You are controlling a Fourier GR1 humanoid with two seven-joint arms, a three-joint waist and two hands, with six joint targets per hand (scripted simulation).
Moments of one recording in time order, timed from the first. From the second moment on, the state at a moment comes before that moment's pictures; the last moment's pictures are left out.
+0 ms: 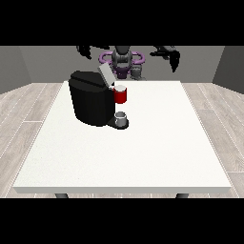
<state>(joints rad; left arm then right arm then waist) -0.36 0.02 0.26 -1.11 -0.06 -0.28 -0.12 -0.31 -0.16 -0.03 -1.42 -0.05 0.03 0.04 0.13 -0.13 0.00</state>
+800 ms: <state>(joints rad) -0.26 0.05 0.18 -1.34 -0.01 -0.22 -0.08 -0.51 -0.17 -0.09 -1.19 -0.05 0.07 -0.02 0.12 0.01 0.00</state>
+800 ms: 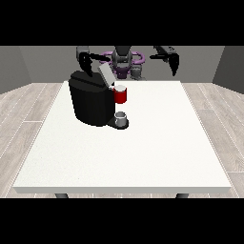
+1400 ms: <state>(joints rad) -0.24 0.08 0.18 -1.38 0.01 -0.21 -0.09 -0.60 -0.16 -0.09 -1.10 -0.01 0.06 -0.08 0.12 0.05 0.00</state>
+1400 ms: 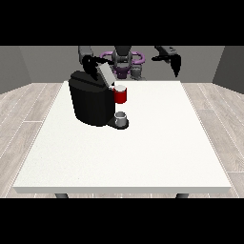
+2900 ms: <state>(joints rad) -0.26 0.10 0.14 -1.35 0.02 -0.19 -0.16 -0.82 -0.10 -0.01 -1.00 0.13 0.02 -0.03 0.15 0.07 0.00</state>
